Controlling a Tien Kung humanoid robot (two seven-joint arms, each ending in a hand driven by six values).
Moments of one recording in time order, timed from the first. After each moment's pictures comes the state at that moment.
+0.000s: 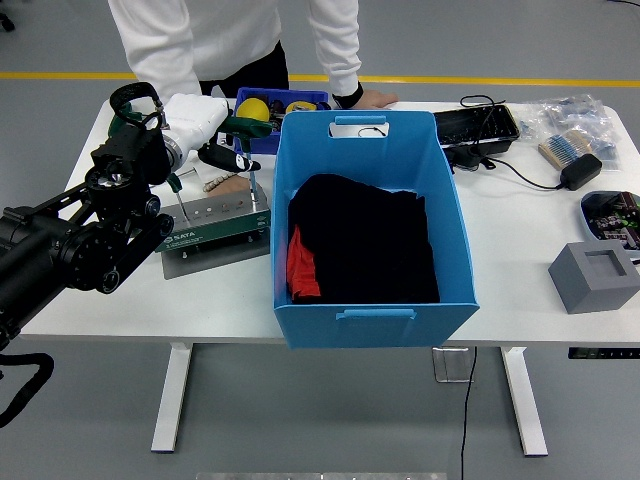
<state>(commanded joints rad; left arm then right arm) -0.89 0.18 -0.77 -0.79 2.11 0.03 0.21 0.11 -0.16 0.29 0.20 0.22 -0.23 -0.07</state>
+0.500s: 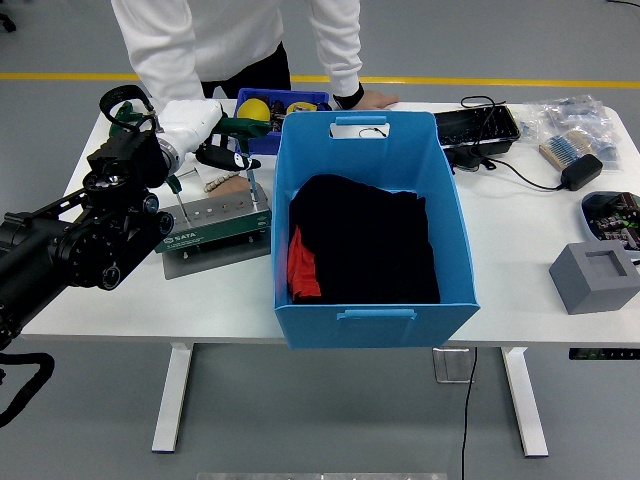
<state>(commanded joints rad) -0.89 0.17 -0.74 -0.75 1.96 0.02 0.22 0.11 -0.16 0.29 0.20 0.22 -0.23 -0.07</state>
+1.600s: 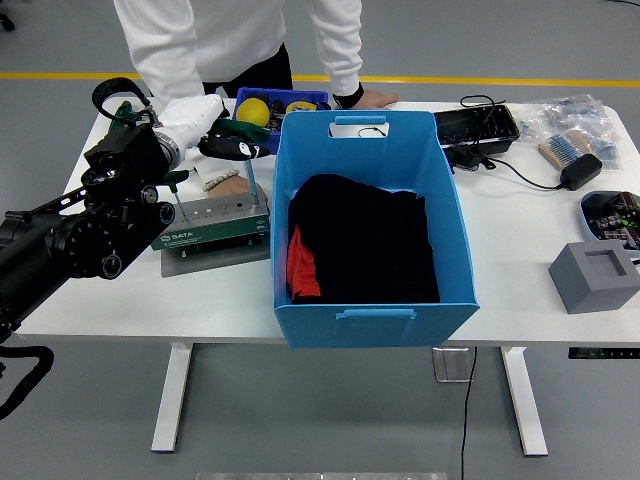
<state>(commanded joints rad) -0.93 0.18 -0.73 -0.74 1.85 0.08 0.18 0.11 -0.16 0.29 0.20 0.22 -0.23 -0.07</state>
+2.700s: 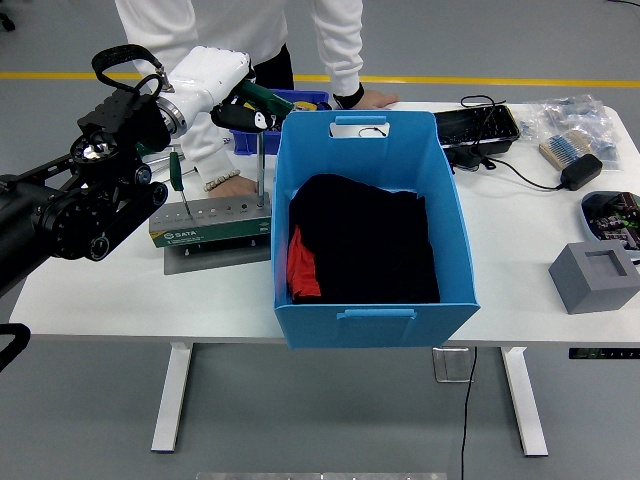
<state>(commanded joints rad) -1.02 0.26 -0.62 -0.81 1.92 0.19 -0.02 0.10 -0.16 0.30 0.20 0.22 -0.23 -0.08</state>
